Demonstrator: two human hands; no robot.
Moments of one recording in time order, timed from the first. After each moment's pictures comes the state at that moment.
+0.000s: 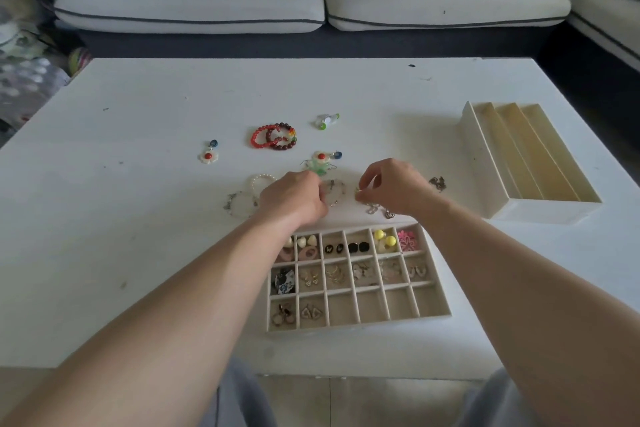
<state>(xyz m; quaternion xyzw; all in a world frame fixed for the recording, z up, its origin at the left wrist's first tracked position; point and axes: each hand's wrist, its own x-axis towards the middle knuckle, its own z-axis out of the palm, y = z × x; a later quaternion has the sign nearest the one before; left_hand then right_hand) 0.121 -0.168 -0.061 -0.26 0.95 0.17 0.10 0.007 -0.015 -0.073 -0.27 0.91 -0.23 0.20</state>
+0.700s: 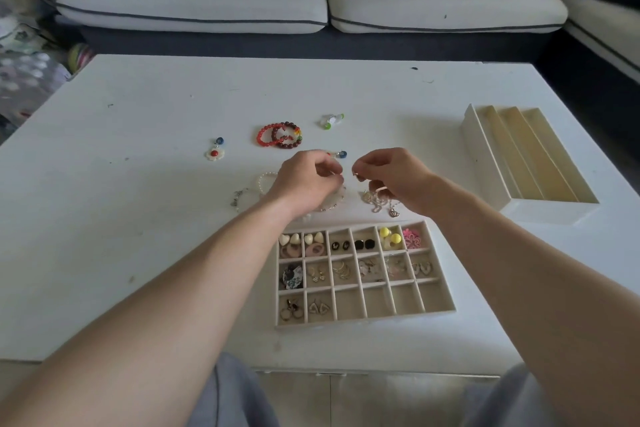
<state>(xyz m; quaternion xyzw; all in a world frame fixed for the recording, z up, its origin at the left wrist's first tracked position) 0.127 -0.177 -0.051 -0.22 0.86 0.45 -0.05 0.020 -0.025 -0.050 -0.17 0.78 -0.51 0.31</state>
